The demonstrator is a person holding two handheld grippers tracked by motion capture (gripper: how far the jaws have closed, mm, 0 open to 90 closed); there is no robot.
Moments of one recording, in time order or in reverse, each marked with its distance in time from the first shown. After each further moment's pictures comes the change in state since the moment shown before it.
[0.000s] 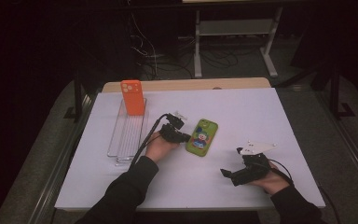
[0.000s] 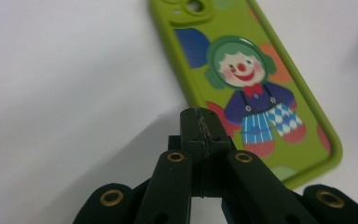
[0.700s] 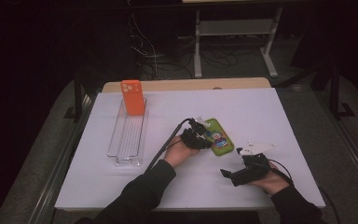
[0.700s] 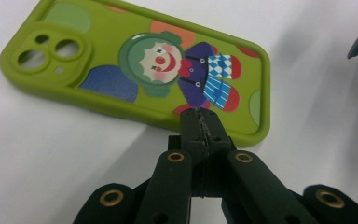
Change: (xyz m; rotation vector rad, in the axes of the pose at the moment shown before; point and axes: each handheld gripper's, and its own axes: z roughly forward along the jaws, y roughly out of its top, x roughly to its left) left arm -0.054 0.021 0.028 -0.013 -0.115 0.060; right arm 0.001 0.000 0.000 0.002 0.007 0.009
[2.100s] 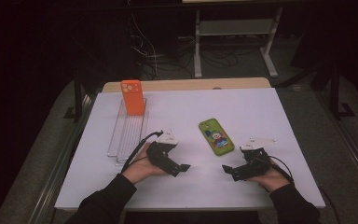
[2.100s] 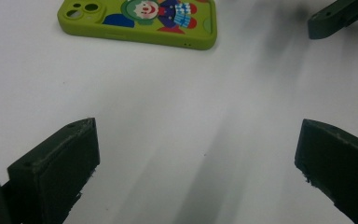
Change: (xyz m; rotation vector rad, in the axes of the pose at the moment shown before) left arm 0.002 -0.076 -0.094 -0.099 -0.025 0.171; right arm -0.009 0.006 0.000 0.039 -0.053 0.074
